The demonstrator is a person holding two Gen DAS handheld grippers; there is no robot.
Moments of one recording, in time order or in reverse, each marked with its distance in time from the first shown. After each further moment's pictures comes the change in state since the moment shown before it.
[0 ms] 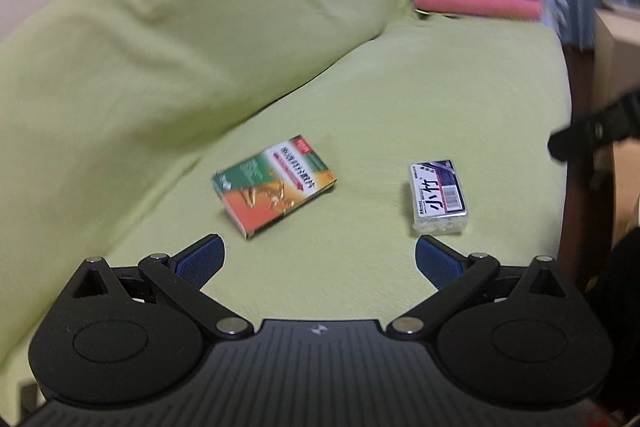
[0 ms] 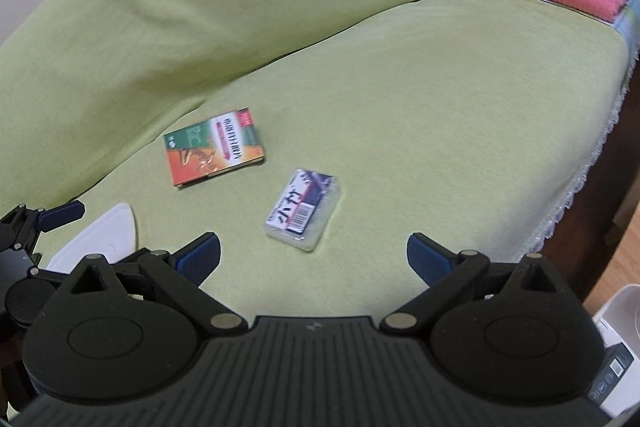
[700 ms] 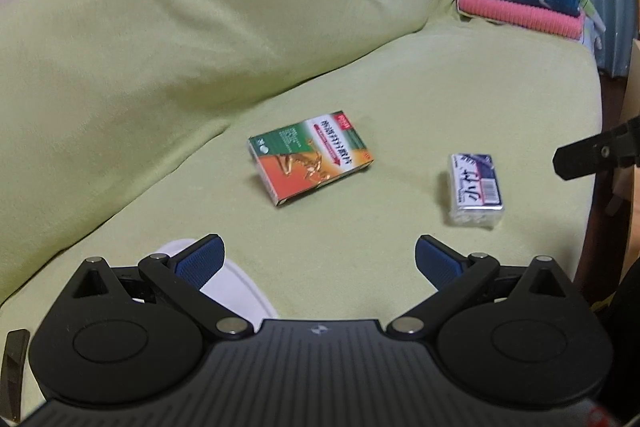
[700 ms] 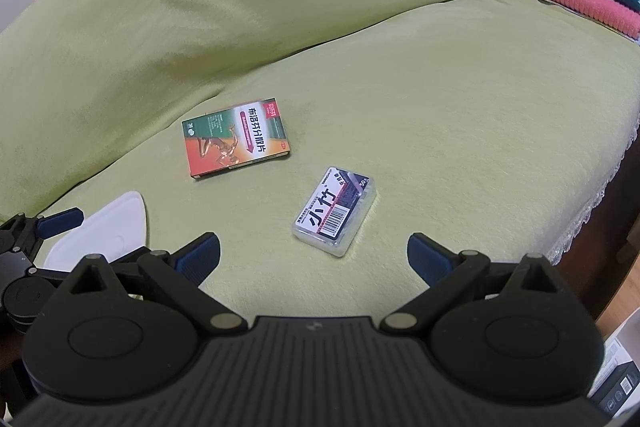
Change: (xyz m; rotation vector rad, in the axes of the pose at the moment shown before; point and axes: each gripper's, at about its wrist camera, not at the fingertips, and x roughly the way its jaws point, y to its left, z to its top) left arm 0.012 0.016 -0.026 -0.113 0.044 0.043; right arm 0.018 0.021 -0.001 -0.056 0.013 0.018
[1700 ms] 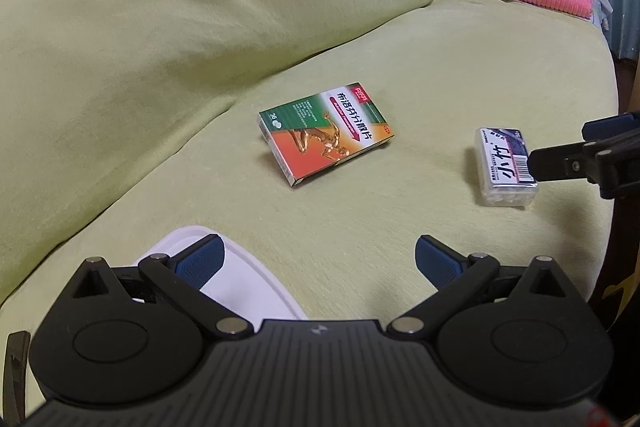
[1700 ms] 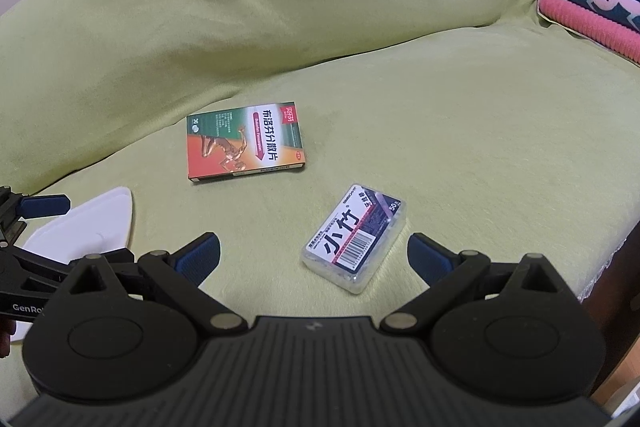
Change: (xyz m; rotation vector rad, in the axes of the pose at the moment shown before) left arm 0.031 0.014 -0.004 0.013 0.058 0.009; right arm 0.055 0.010 -0.011 -0.104 -0.076 0.029
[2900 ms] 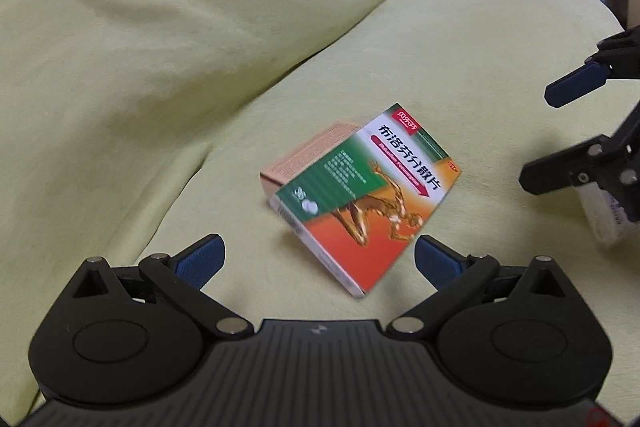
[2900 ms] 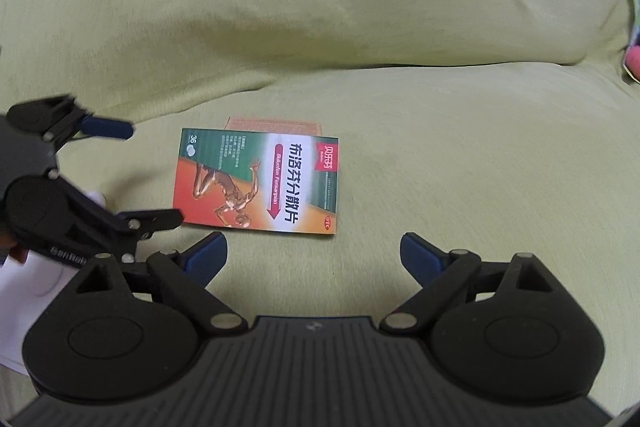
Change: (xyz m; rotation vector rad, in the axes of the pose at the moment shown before) left arm 0.133 0.052 0.069 0.207 -0.004 -0.093; right arm 0.122 0.032 0.077 -0.227 0.089 0.094
